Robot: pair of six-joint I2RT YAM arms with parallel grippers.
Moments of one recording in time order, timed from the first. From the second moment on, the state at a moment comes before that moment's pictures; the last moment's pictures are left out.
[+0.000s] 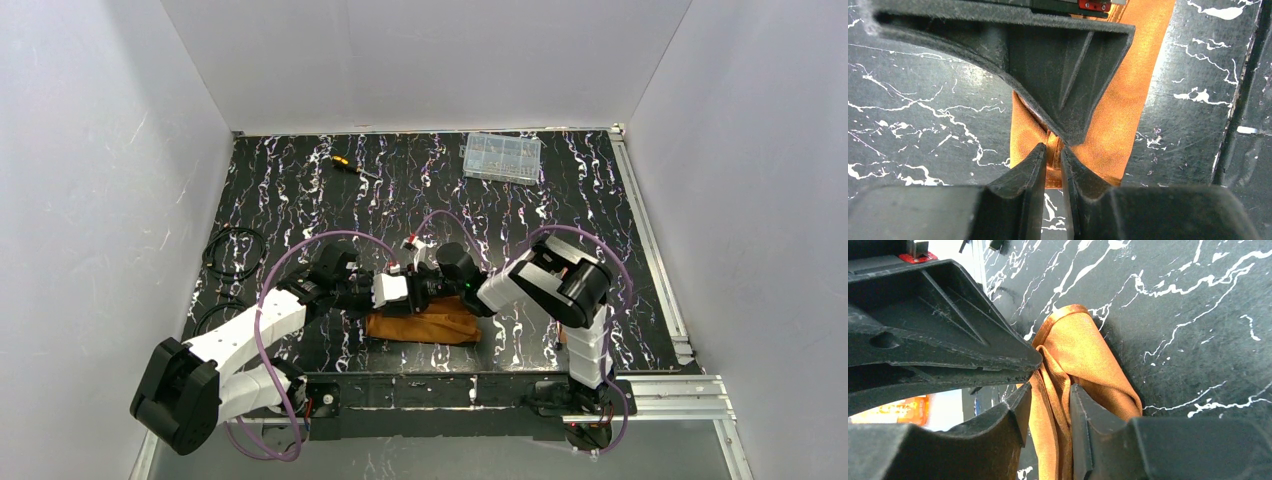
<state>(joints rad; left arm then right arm) -0.57 1.11 0.56 -0.41 0.47 0.77 0.91 1.97 0.76 0.84 -0.66 0.66</state>
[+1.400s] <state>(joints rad) -0.55 1.25 0.60 -0.38 0.54 0.63 1.00 1.87 0.58 0.91 -0.45 0.77</state>
